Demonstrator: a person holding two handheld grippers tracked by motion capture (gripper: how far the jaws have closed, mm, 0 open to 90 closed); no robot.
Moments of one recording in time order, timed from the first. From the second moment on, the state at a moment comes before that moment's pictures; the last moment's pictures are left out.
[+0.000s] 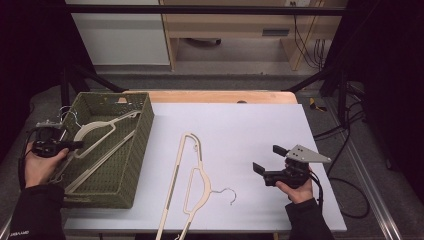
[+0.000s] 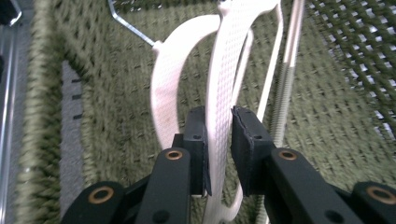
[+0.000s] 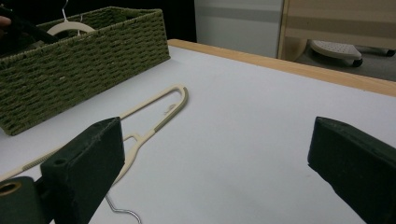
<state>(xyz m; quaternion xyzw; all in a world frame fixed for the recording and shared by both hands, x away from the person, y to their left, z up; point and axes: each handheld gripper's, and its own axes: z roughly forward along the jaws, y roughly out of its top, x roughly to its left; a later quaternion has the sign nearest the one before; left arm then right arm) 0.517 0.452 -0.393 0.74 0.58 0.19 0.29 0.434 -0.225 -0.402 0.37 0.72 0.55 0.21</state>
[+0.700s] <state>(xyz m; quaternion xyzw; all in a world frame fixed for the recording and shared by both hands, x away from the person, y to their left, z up) 0.509 0.442 -0.392 0.73 0.61 0.21 0.23 0.434 -0.223 -0.403 0.37 0.72 0.55 0.20</state>
